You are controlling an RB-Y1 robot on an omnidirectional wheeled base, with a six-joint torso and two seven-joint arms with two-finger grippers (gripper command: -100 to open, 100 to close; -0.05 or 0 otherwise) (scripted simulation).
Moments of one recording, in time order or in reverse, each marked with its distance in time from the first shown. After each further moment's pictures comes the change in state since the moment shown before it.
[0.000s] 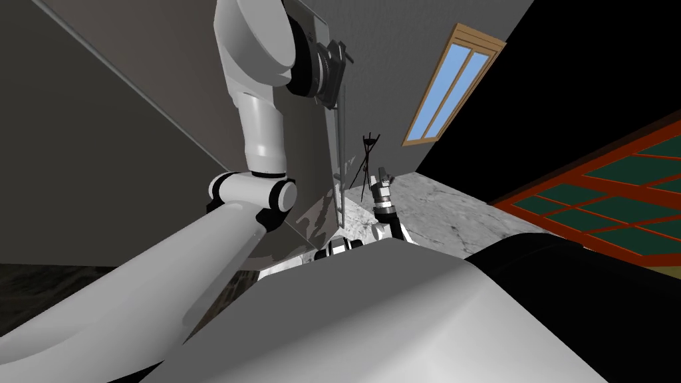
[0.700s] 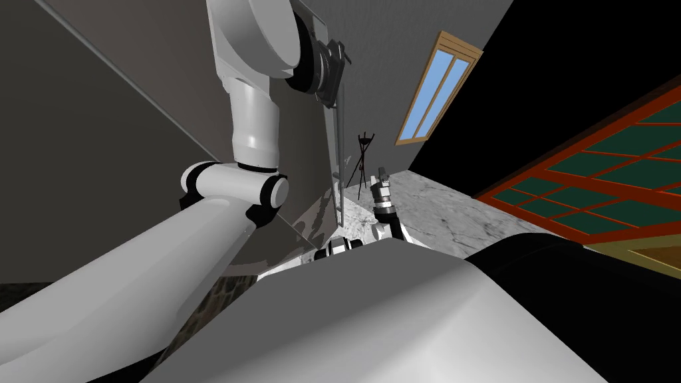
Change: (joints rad) left arm -0.049 0.089 -0.130 0.065 0.022 -0.051 0.127; right arm 0.000 0.000 0.000 0.000 0.000 0.000 0.000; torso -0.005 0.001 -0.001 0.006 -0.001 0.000
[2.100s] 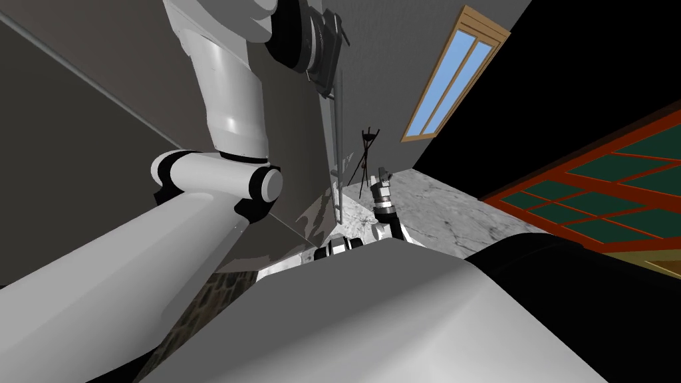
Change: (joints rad) left arm -0.069 0.039 0.027 -0.005 0.029 0.113 0.043; right arm 0.000 0.000 0.000 0.000 0.000 0.000 0.000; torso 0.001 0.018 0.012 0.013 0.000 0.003
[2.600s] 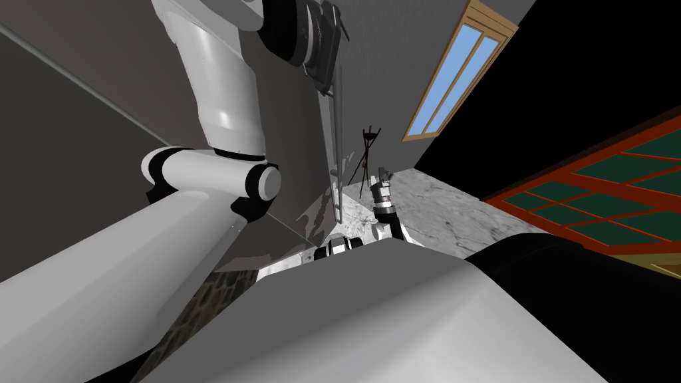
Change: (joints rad) left arm -0.016 0.010 0.009 0.000 0.013 0.029 0.006; right arm 0.000 0.000 0.000 0.000 0.000 0.000 0.000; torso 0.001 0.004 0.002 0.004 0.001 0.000
